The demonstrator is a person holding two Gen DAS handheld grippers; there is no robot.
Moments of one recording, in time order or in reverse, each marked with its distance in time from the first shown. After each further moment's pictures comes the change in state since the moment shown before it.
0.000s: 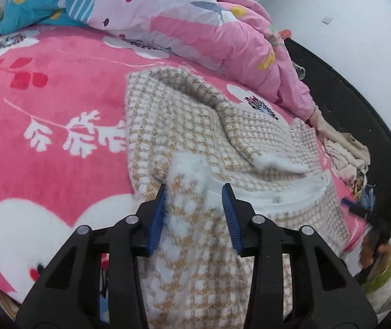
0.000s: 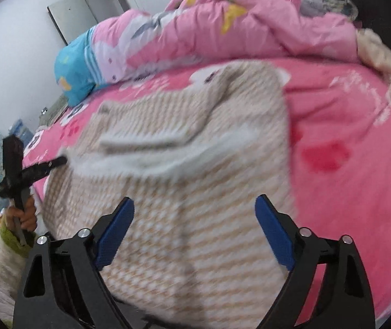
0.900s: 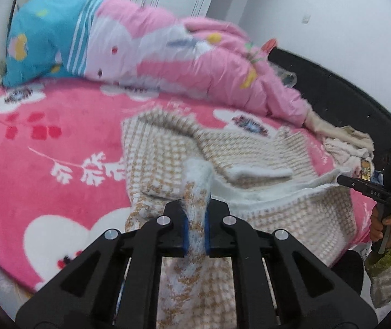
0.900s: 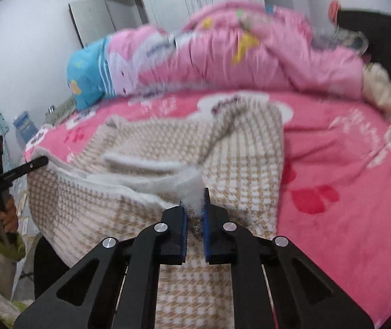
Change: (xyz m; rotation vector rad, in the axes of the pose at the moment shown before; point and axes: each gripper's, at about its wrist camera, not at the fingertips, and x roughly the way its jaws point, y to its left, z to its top) left arm -0.067 -0.058 -0.012 0.157 -0.170 0.075; right arm -0.027 0.011 0.005 -0.103 -0.129 0.000
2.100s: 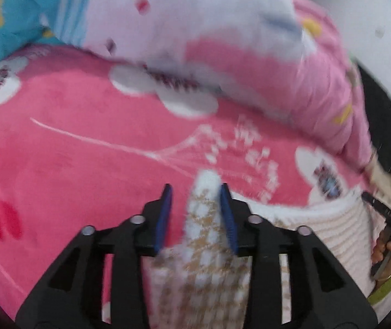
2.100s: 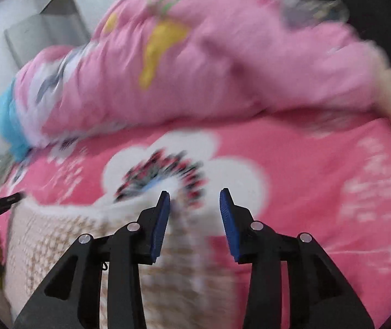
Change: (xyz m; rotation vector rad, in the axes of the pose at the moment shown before) left arm 0.214 0.129 0.164 -0.222 0.179 0.117; right arm 0.179 -0.118 0.168 0.209 0.055 -0.216
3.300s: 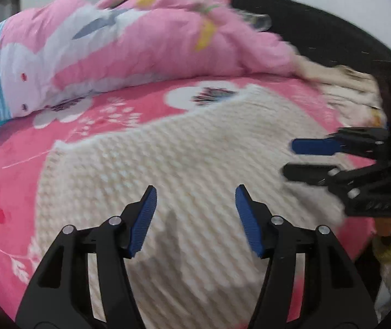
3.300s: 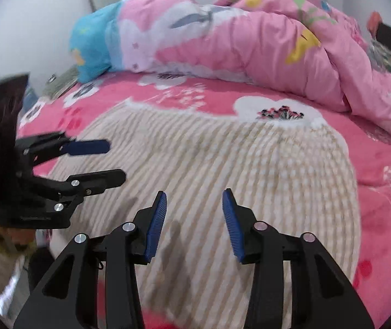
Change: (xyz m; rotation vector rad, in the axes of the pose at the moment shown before) left arm -0.064 -0.174 -0.156 0.538 0.061 -0.128; right arm -0.084 0.158 -0.137 -0.376 0.121 0.202
